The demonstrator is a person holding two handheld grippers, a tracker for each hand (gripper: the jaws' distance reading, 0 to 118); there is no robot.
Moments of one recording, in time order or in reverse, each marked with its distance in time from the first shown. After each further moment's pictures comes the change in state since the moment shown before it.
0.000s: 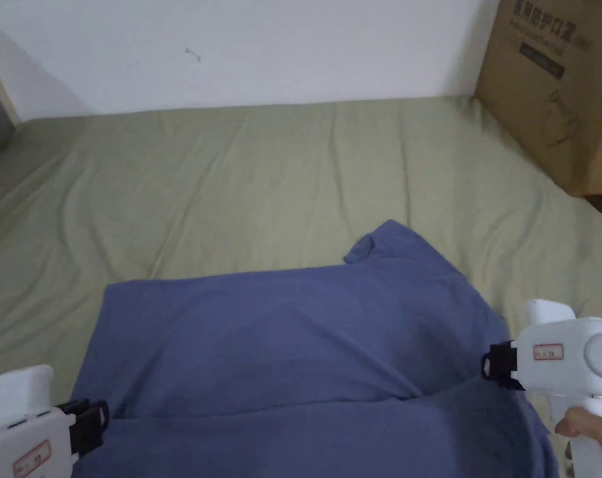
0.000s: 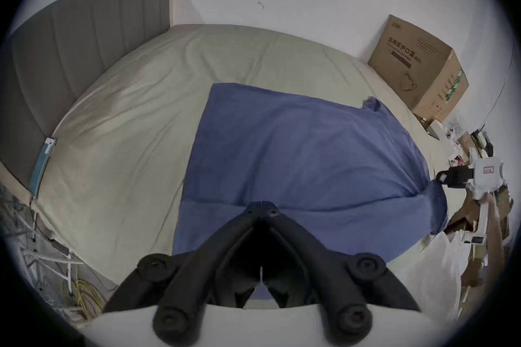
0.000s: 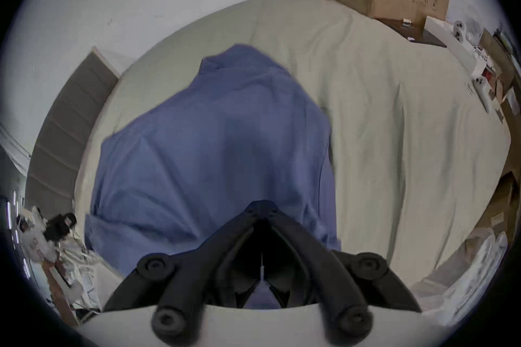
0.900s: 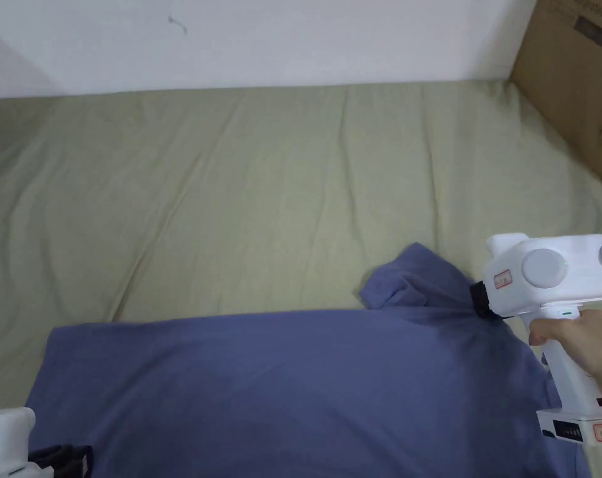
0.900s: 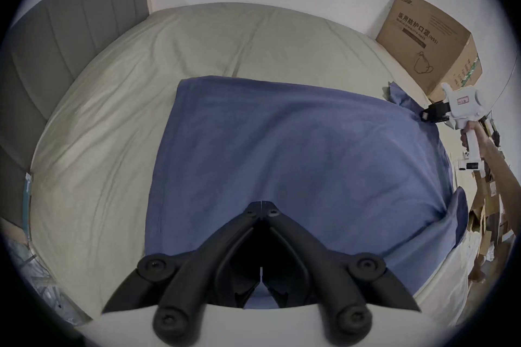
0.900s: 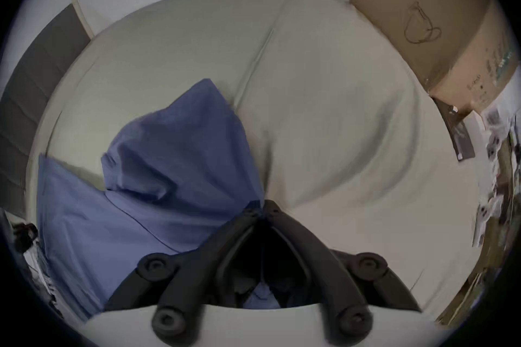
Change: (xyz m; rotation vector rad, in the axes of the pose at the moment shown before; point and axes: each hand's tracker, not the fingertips) left arm 0.014 0.055 -0.106 -0.127 0.011 -0.058; right arm -0.033 0.185 -0.172 -0.090 -0.174 0.280
